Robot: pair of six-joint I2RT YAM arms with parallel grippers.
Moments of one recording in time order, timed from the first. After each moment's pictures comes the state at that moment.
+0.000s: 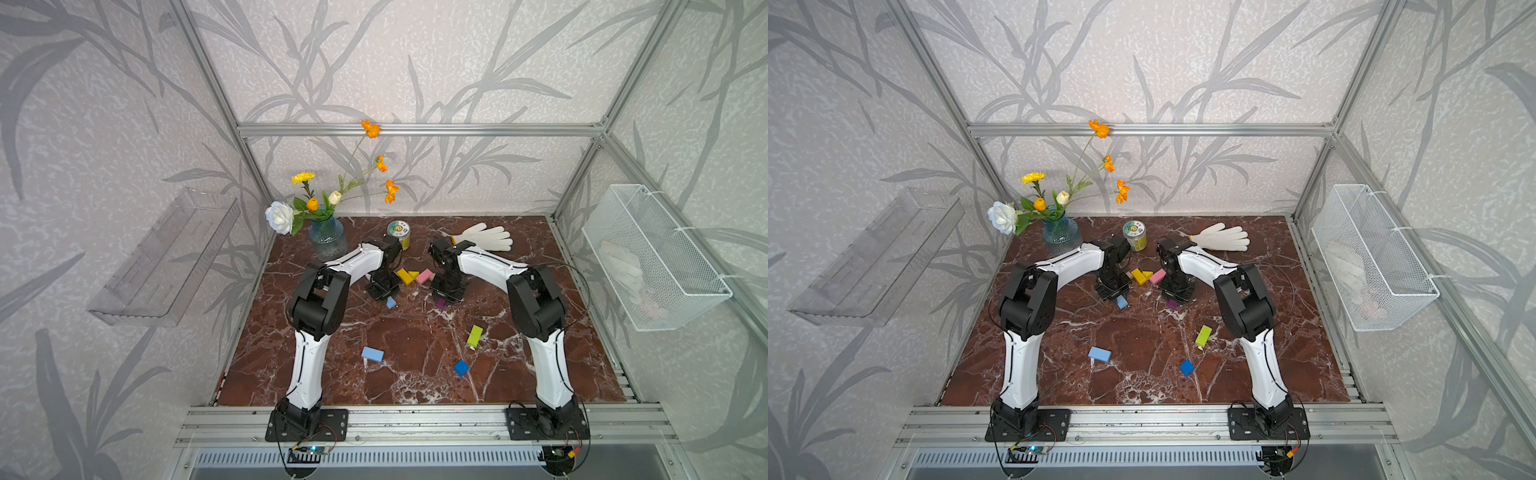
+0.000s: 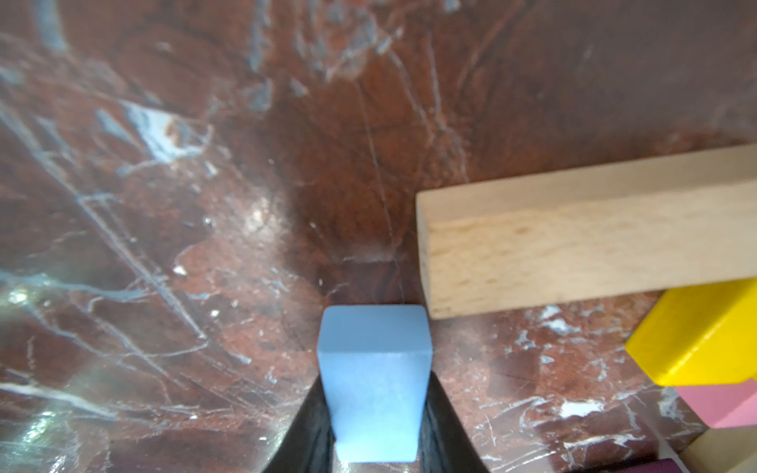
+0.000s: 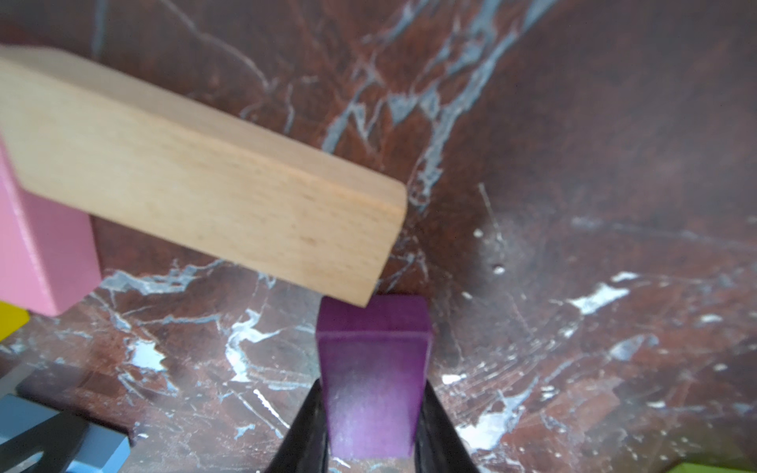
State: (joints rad) left arm -0.44 2.15 1.61 -1.02 0.14 -1.12; right arm 0.55 2.17 1.65 -1.00 -0.16 1.02
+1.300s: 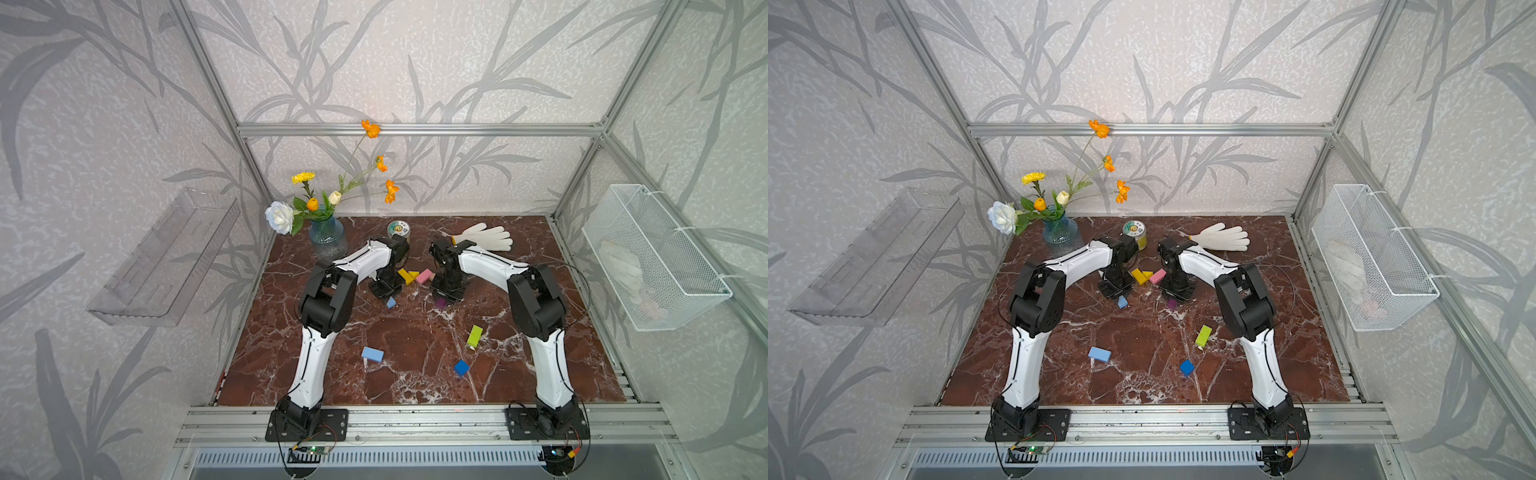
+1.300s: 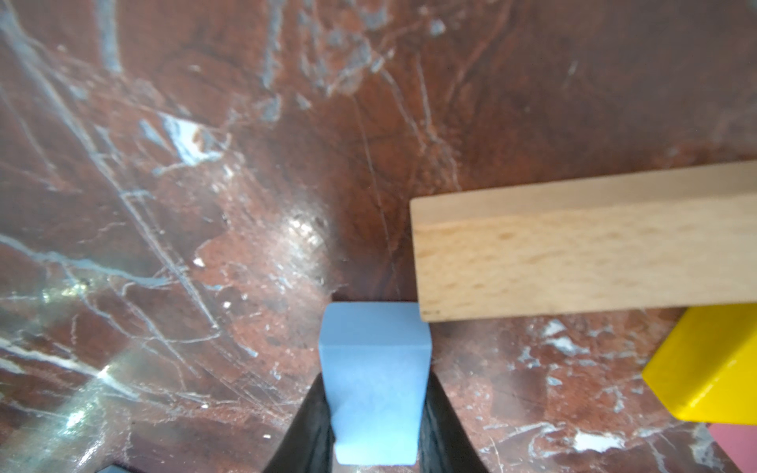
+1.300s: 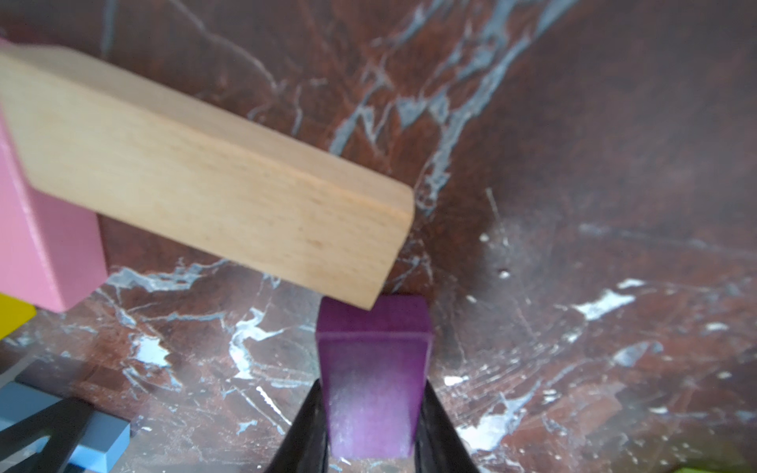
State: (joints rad) left arm -0.47 2.22 1.73 -1.14 0.04 -1.15; right arm 0.54 2.17 1.65 -0.99 -0.18 1.00
